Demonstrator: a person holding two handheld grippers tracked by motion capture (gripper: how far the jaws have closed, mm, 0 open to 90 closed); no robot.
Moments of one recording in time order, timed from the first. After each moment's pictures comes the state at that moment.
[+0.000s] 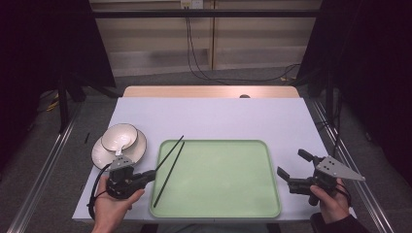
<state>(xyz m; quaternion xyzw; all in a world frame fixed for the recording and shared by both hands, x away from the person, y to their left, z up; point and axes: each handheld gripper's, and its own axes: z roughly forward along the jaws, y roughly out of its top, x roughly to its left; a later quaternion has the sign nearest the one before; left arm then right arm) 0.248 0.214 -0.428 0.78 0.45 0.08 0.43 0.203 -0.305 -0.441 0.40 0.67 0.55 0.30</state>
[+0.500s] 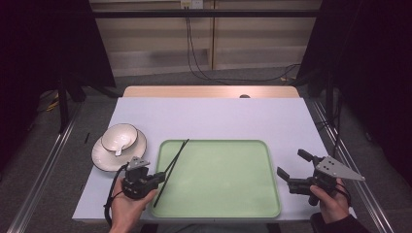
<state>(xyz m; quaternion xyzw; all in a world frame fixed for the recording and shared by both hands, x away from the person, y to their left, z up) 0.250 0.180 -0.445 0.77 0.49 0.10 0.38 0.203 -0.304 -0.441 0.40 0.68 0.55 0.30</state>
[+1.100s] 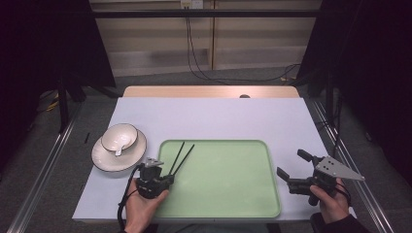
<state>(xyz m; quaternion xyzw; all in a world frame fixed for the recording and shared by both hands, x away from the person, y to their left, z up) 0.258 0.154 -0.460 0.79 0.51 0.08 0.34 0.203 -0.304 -0.441 0.39 0.68 0.55 0.29</state>
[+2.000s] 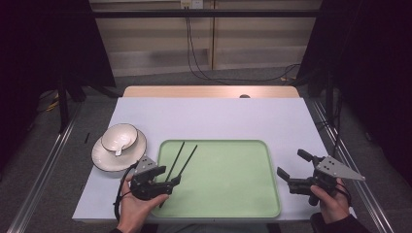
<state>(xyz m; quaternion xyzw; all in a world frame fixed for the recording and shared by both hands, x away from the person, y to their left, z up) 0.249 0.174 -0.447 0.80 0.39 0.12 0.45 0.203 -0.305 -0.441 0.39 0.68 0.55 0.30</state>
